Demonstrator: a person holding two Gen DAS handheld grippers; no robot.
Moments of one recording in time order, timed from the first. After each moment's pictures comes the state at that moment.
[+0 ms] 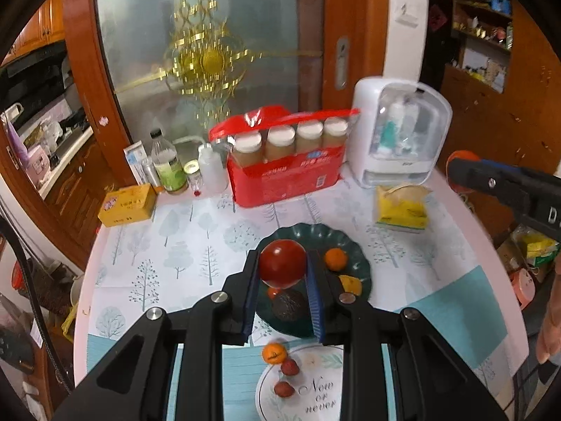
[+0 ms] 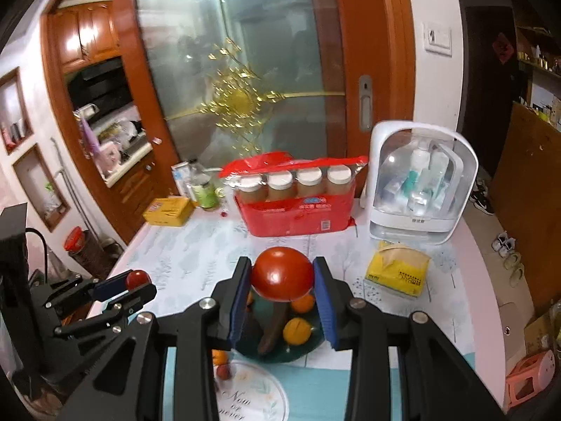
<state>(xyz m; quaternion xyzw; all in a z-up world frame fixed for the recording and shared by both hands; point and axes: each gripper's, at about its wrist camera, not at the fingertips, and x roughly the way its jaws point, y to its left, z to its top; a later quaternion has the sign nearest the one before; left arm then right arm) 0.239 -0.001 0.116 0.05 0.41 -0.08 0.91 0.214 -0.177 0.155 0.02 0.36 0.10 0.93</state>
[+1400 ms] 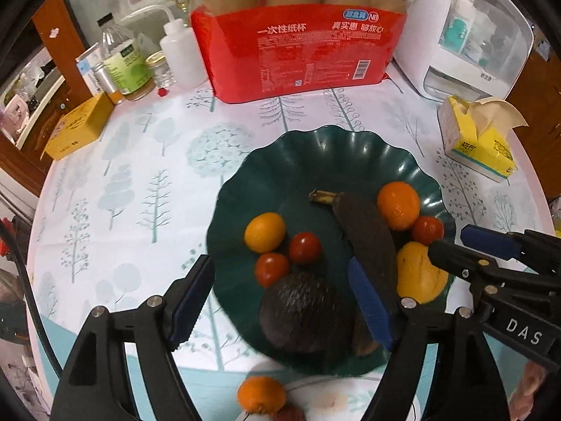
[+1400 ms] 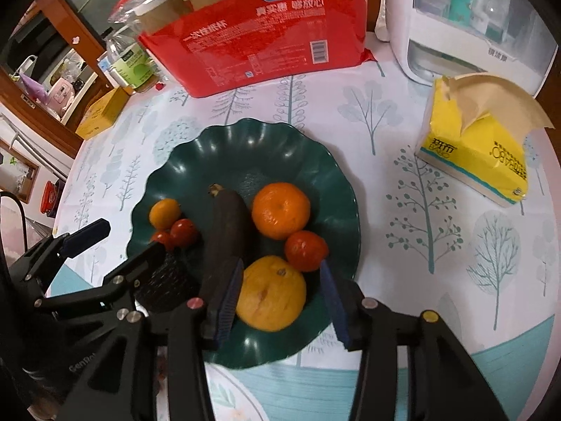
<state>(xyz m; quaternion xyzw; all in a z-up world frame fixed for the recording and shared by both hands) 0.339 -0.018 -0.081 0.05 0.55 -0.04 0.84 0.327 -0.173 -0.093 0.05 0.57 0.10 0.81</state>
